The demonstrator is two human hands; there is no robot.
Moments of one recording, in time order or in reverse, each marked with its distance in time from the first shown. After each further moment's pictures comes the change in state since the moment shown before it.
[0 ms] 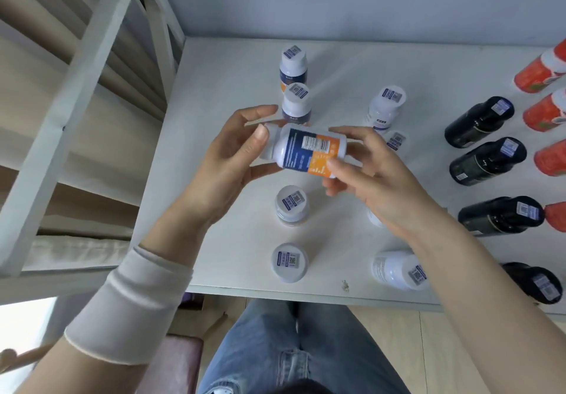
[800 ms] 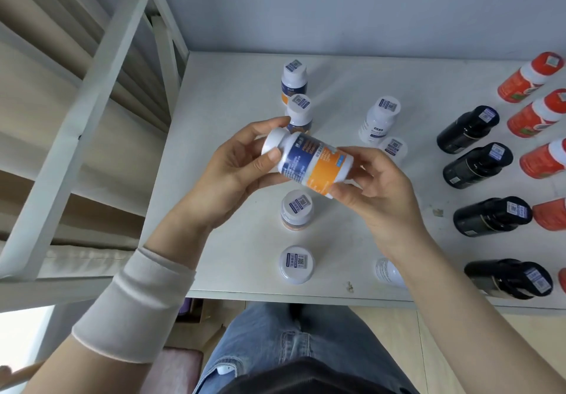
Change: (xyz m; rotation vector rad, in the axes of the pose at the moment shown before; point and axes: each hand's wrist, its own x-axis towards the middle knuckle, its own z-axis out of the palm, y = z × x) left_hand -0.006 0.006 -0.008 -0.178 -0.131 -0.018; right_hand -0.021 0.000 0.024 0.054 0.180 -0.159
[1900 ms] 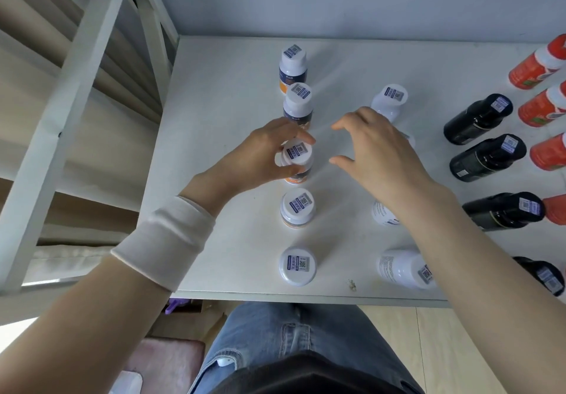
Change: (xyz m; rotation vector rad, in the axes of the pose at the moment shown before) left_hand 0.060 -0.034 -0.024 1.147 -0.156 0.198; right_hand 0.062 -0.005 -0.009 -1.473 -0.102 -0.079
